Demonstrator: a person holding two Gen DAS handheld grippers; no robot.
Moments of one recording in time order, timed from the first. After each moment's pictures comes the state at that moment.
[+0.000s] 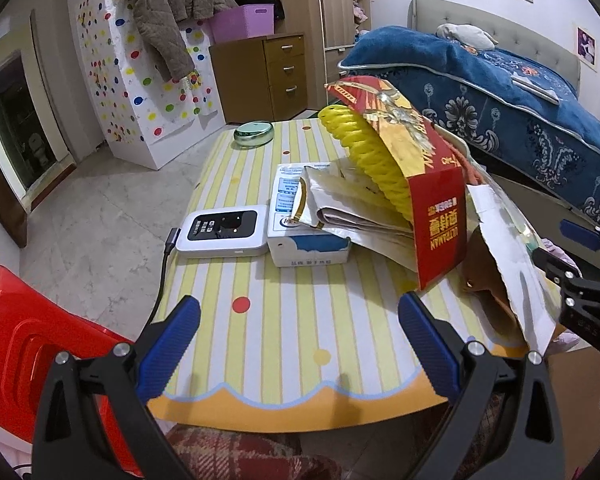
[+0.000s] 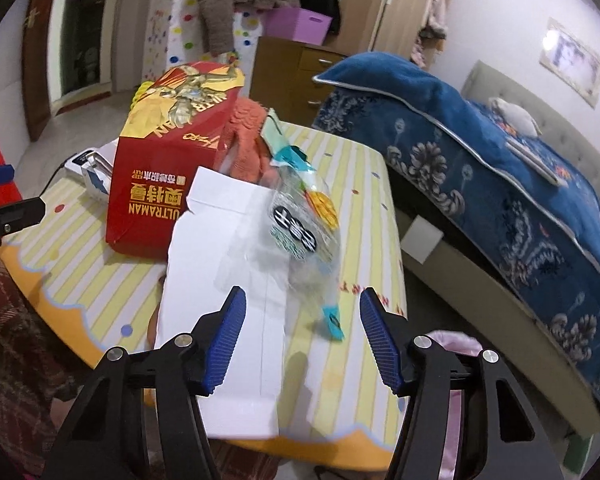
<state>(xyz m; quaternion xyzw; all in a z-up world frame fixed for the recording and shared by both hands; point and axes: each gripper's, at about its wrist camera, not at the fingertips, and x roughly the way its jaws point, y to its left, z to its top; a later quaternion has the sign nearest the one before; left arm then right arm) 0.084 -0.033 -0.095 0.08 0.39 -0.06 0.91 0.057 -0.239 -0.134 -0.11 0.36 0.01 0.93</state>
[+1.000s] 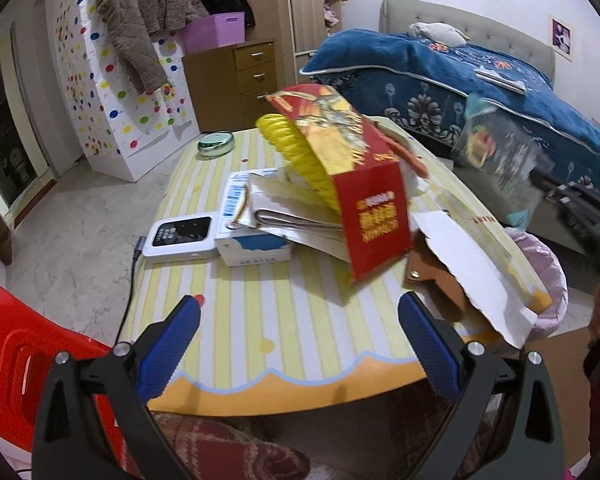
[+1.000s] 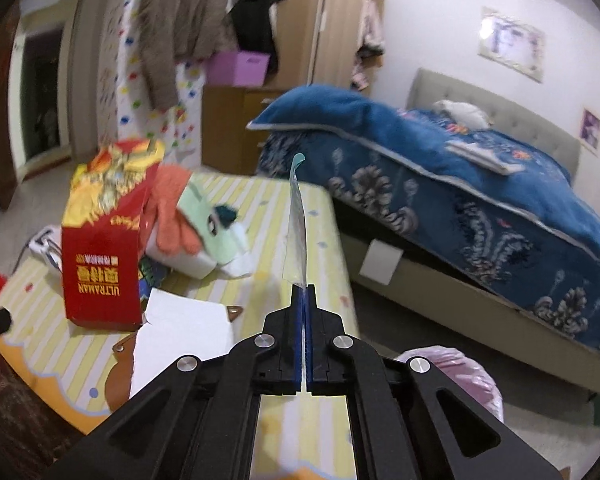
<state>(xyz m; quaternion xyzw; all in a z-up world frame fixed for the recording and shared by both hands) 0.057 -0.065 -0.090 0.10 0.38 -0.11 0.91 0.028 -0.295 -0.101 -0.02 0.27 -0.07 0.96</state>
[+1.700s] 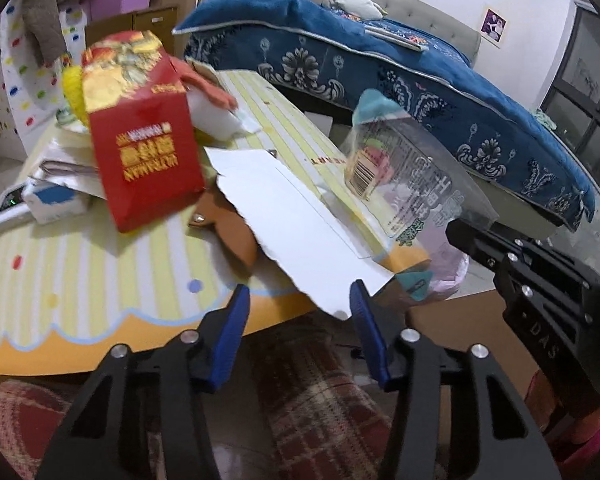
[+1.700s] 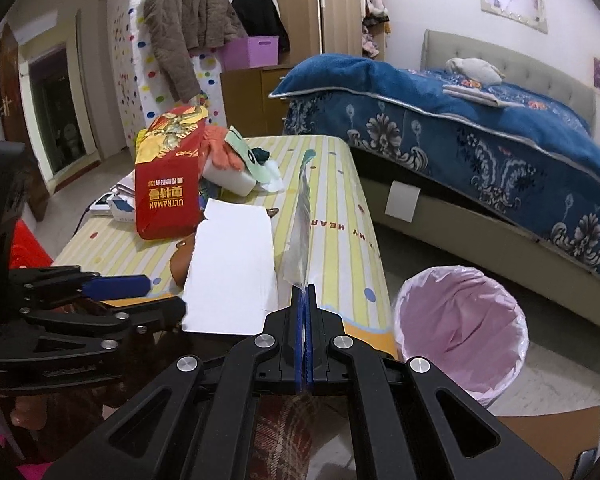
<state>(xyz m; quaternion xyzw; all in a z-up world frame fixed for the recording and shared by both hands) 0.025 -0.156 -0.132 0.04 0.45 -0.29 0.85 -0.055 -0.296 -0.133 0.04 0.33 -0.01 0.94</state>
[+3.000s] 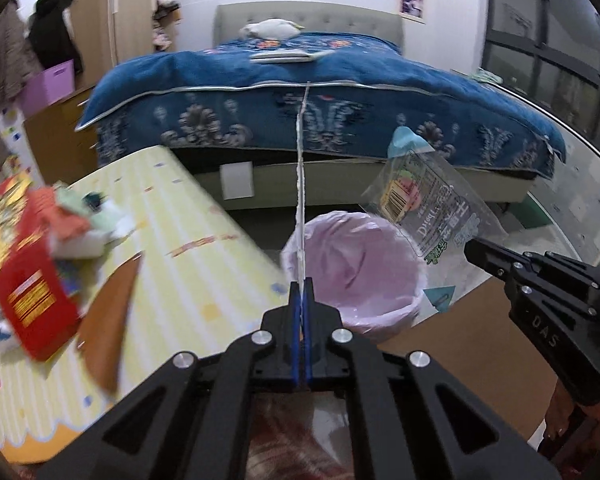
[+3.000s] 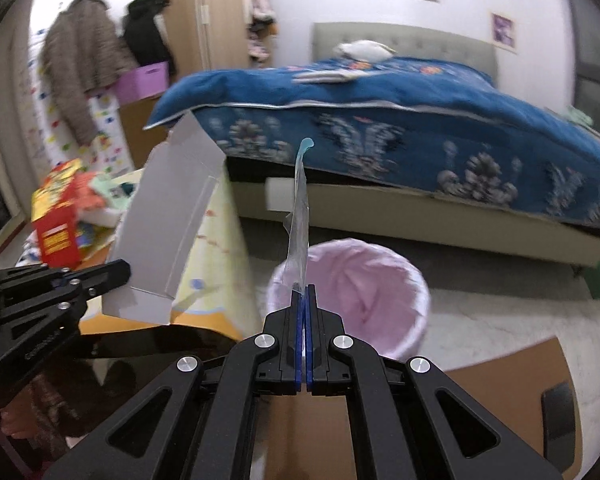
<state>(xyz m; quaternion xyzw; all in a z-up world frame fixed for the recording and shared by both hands) -0.010 -0.291 -0.106 0.14 0.35 -0.37 0.85 -0.120 -0.420 -0.138 0.13 0.31 -0.20 0.92</state>
